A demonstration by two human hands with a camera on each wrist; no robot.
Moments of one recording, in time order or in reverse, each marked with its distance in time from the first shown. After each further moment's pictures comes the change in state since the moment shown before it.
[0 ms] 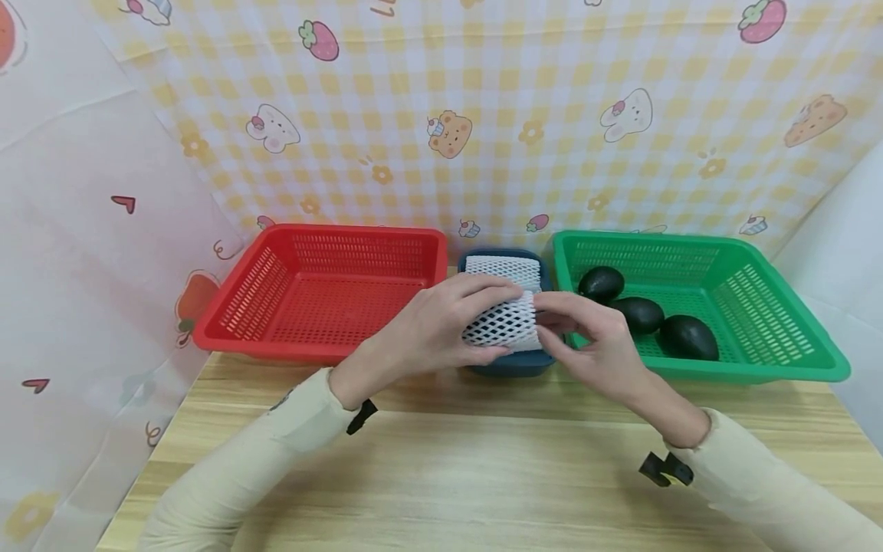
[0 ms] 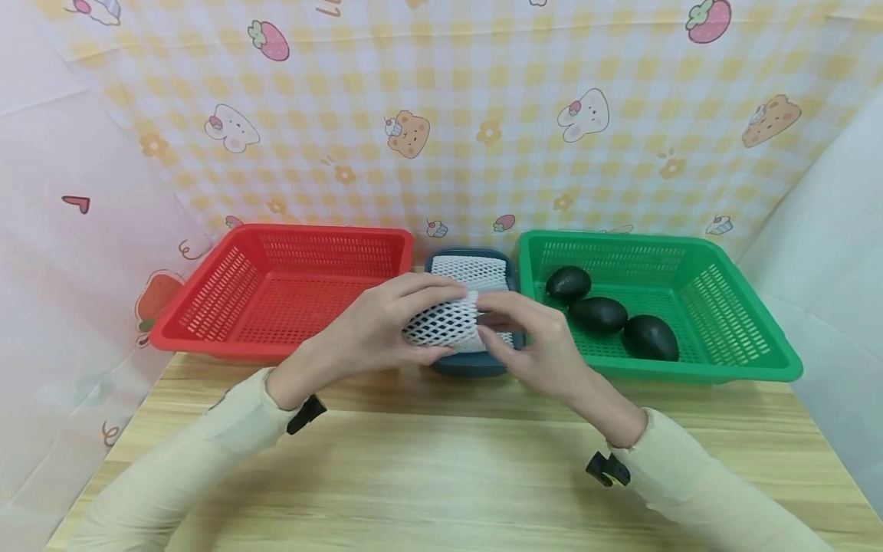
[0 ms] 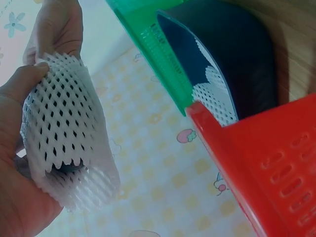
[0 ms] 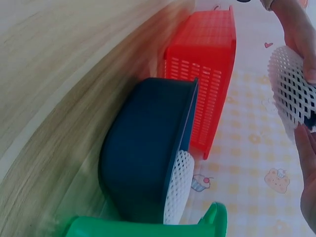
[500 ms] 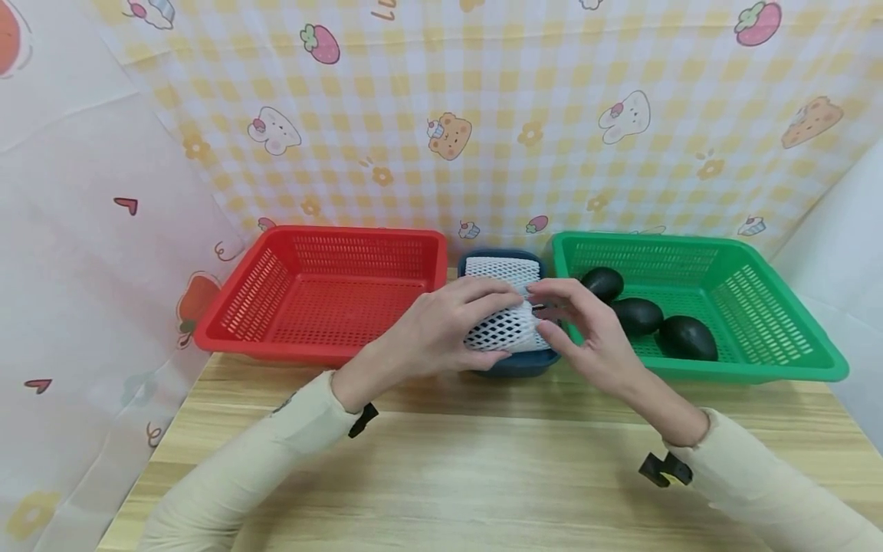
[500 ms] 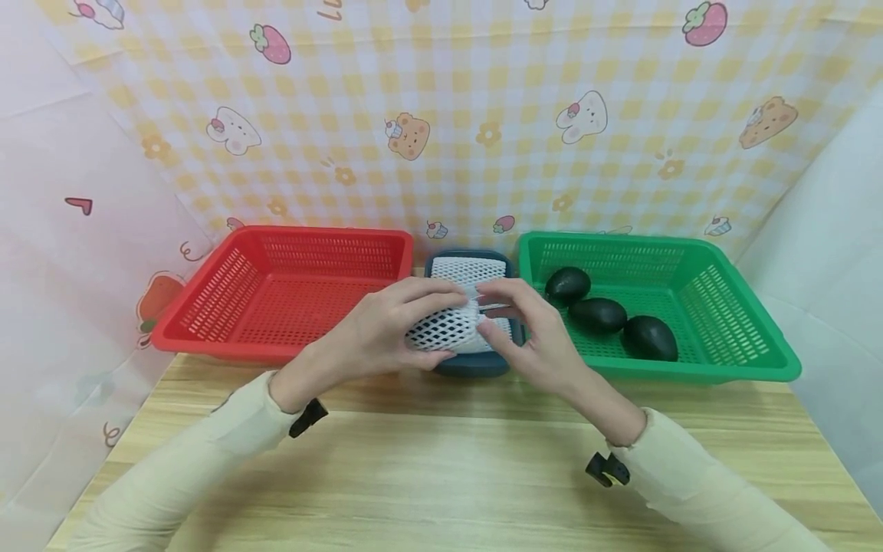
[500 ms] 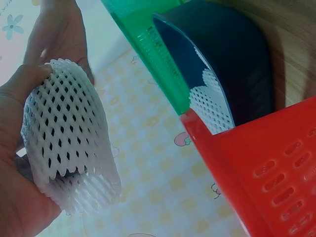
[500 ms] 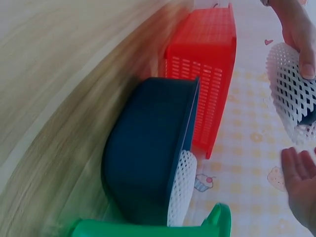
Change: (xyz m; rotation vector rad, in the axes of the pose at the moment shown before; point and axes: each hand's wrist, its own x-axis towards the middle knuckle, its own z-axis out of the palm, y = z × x) left_hand -0.002 0.001 0.004 0.044 -0.001 0.038; right_hand -0.002 0.001 0.002 0.096 0.000 0.206
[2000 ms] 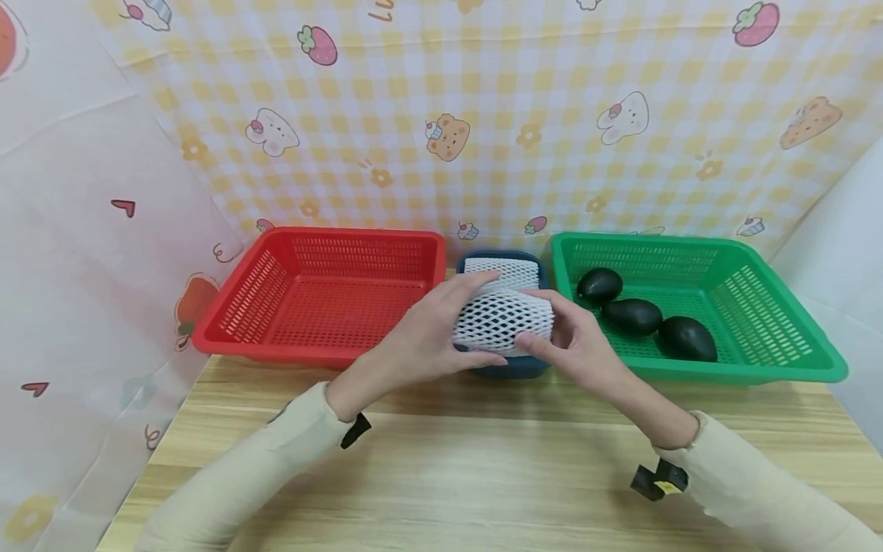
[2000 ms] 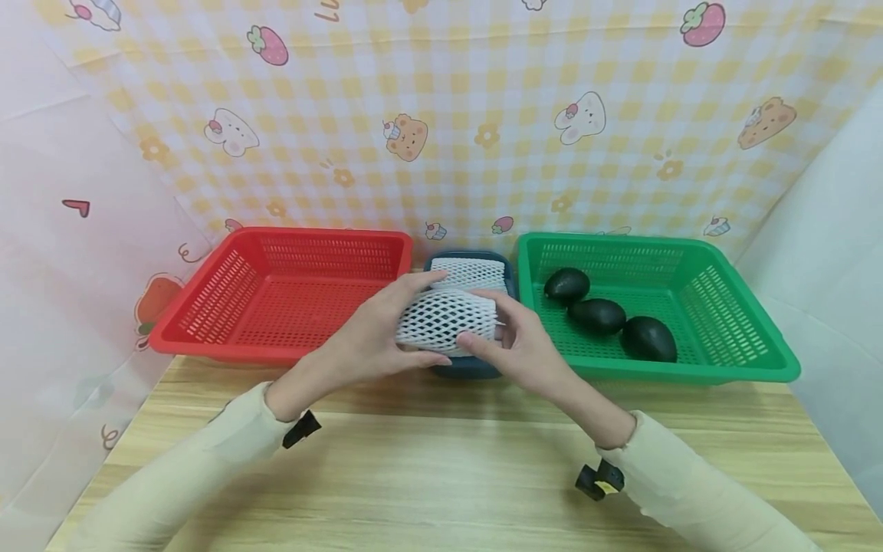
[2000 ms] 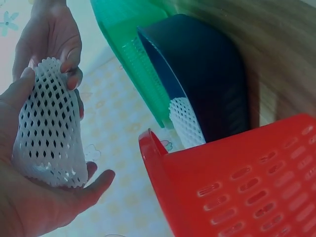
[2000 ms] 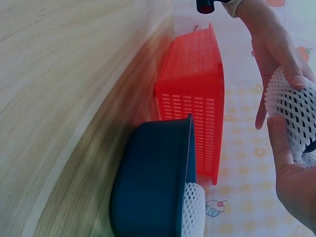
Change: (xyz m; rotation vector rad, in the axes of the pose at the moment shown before) left_hand -0.013 -0.006 0.011 -0.172 0.018 -0.256; right_hand -0.002 -0.004 0.014 0.267 -0.052 0.330
